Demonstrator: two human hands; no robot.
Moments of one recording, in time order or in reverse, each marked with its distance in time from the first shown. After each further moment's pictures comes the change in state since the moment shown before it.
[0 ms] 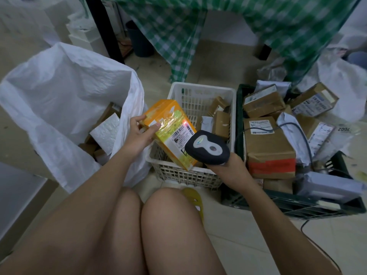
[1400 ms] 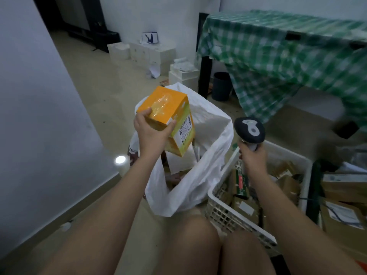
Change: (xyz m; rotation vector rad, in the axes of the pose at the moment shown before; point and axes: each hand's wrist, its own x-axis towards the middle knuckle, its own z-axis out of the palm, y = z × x) left_hand -0.058 0.086 -0.176 0.119 0.806 0.432; right_hand 0.103 -0.157 0.135 0.279 0.242 -0.044
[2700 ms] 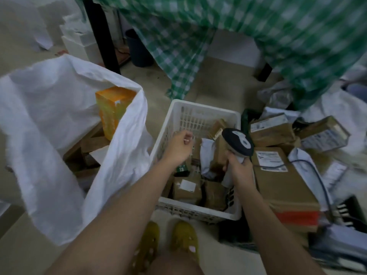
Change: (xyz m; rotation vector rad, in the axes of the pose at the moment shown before) left_hand -0.115 -0.062 0.295 0.215 -1.020 -0.097; right_hand 0.060 0.117 -0.166 -0.043 0.307 0.329
